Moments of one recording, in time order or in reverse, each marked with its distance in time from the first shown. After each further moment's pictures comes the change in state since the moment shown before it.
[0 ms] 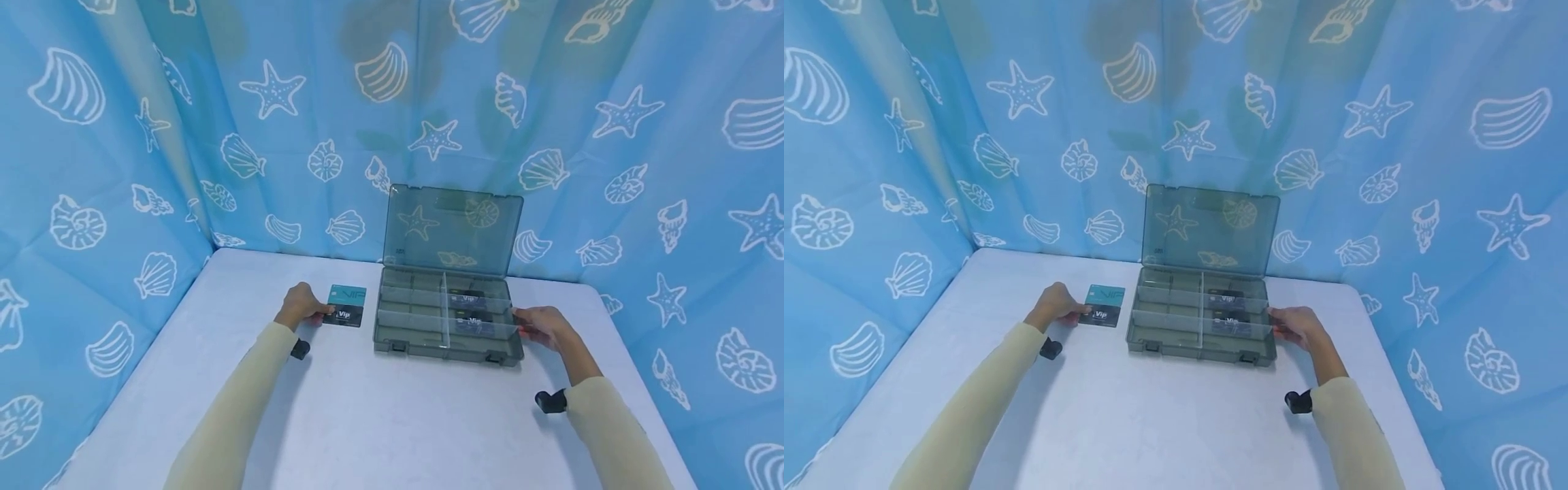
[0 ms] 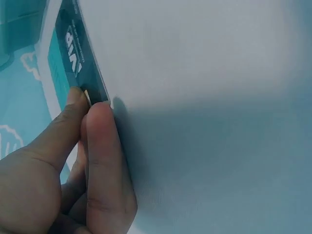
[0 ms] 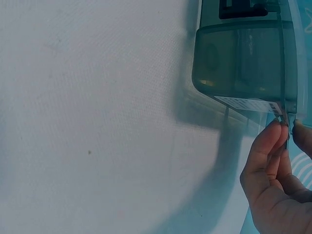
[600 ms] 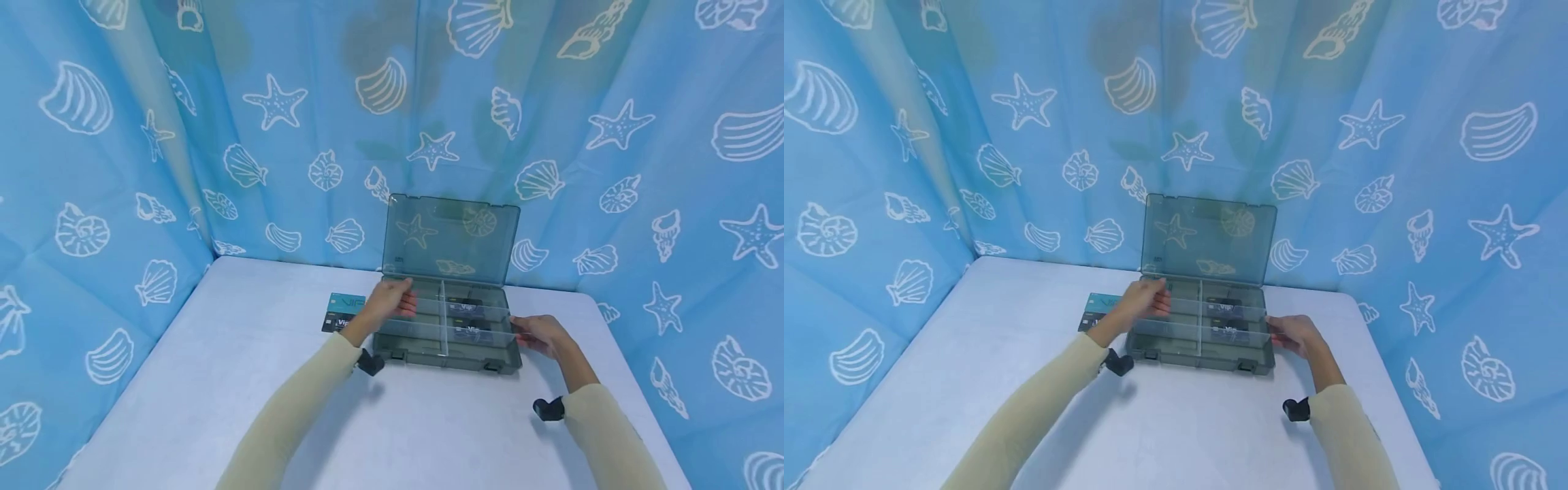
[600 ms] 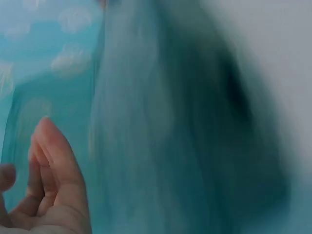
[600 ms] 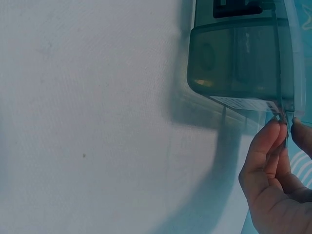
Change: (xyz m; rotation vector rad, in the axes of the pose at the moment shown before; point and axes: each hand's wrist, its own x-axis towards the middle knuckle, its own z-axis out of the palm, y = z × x) left_hand -0.055 0.123 0.063 -0.925 -0.385 0.390; right_hand -0.003 -0.001 0.001 0.017 0.016 0.002
